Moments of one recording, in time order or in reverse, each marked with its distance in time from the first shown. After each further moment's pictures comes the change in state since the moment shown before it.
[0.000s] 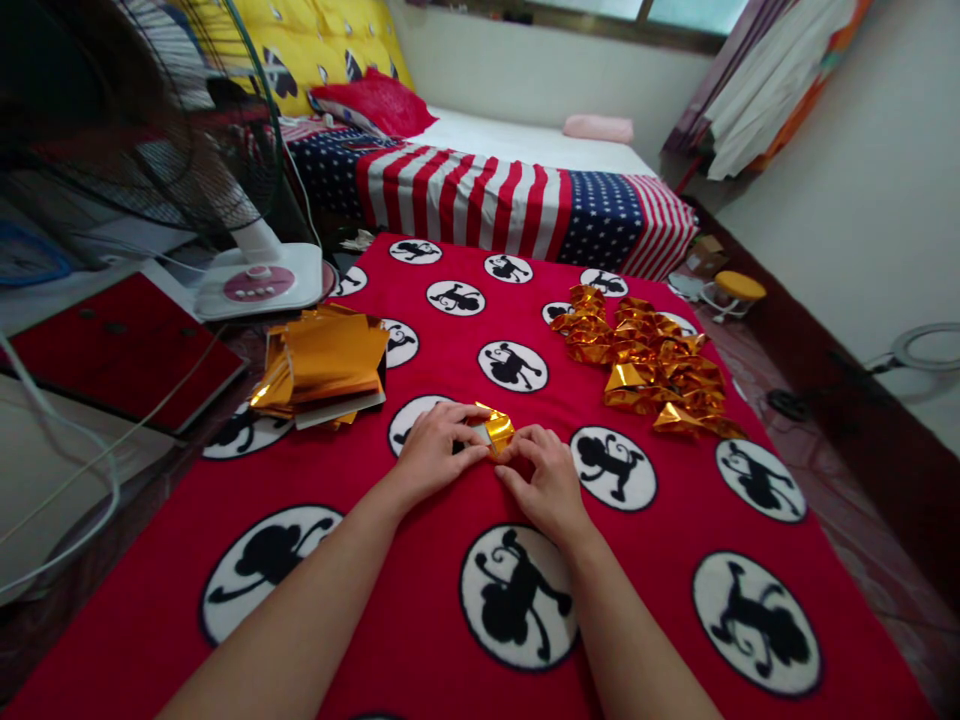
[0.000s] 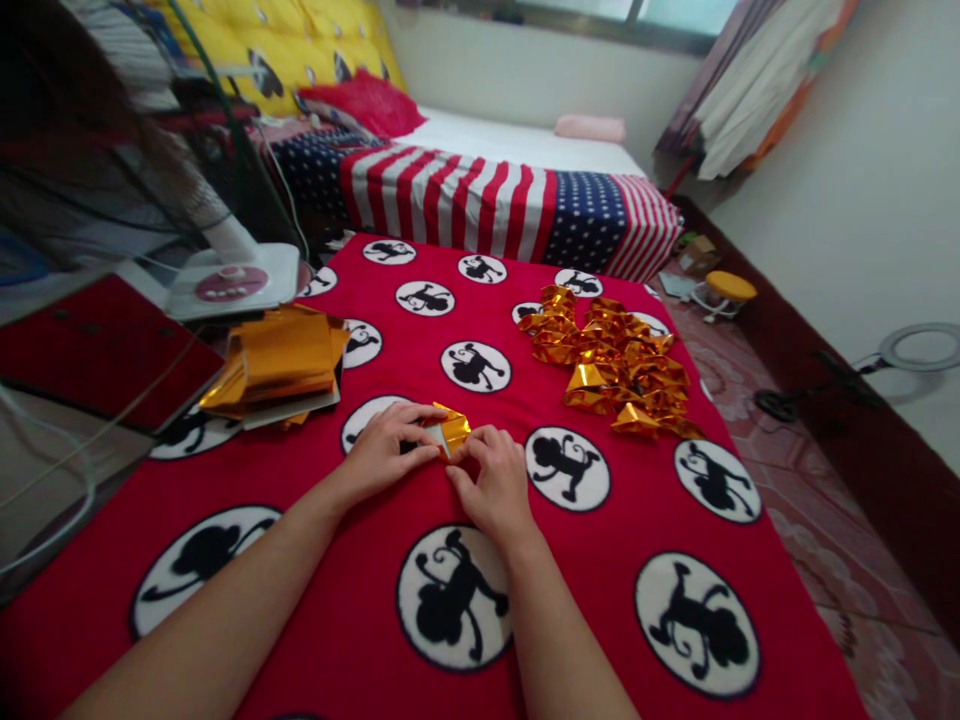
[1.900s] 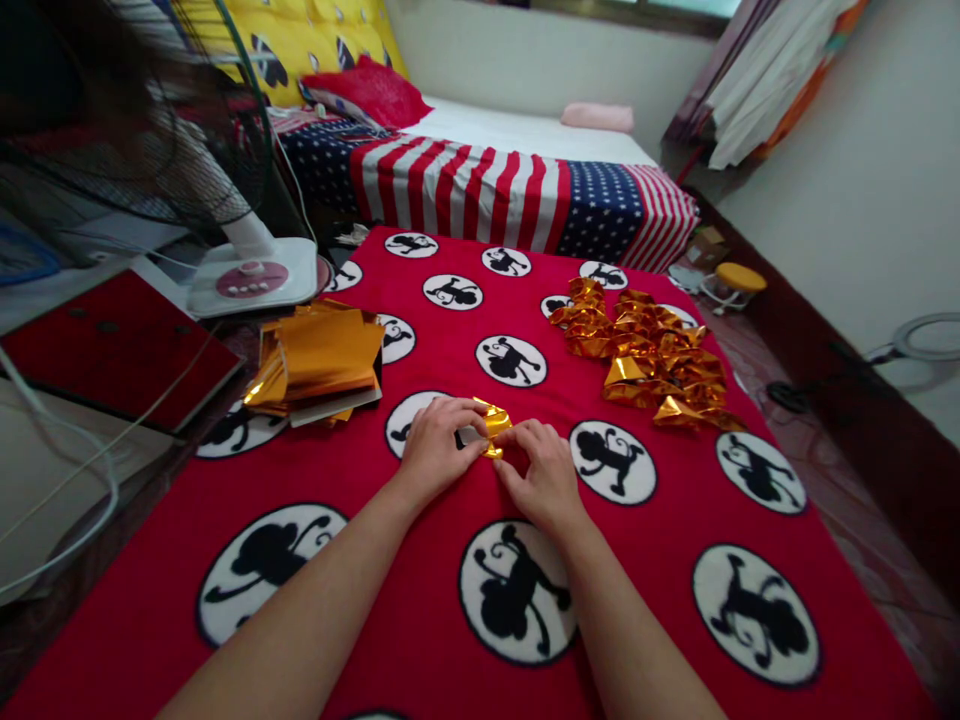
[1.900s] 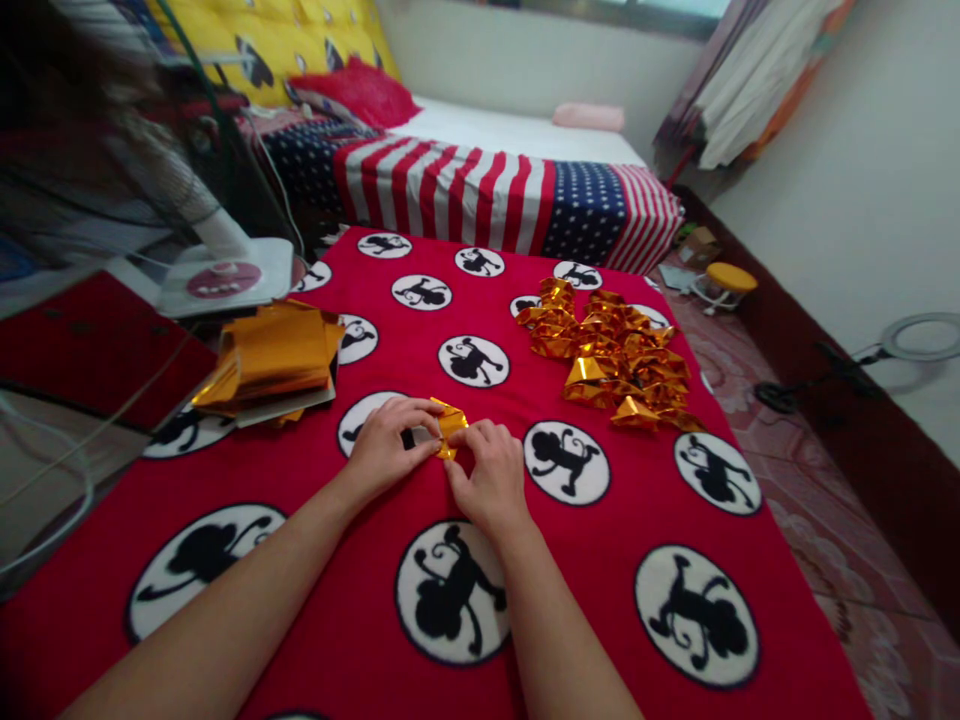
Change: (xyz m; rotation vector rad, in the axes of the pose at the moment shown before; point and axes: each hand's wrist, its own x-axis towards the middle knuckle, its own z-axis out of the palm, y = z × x) left_hand 0.001 0.010 0.011 0.018 0.137 -0.092; right_hand 0.001 -0.004 0.002 -0.085 -0.013 0.014
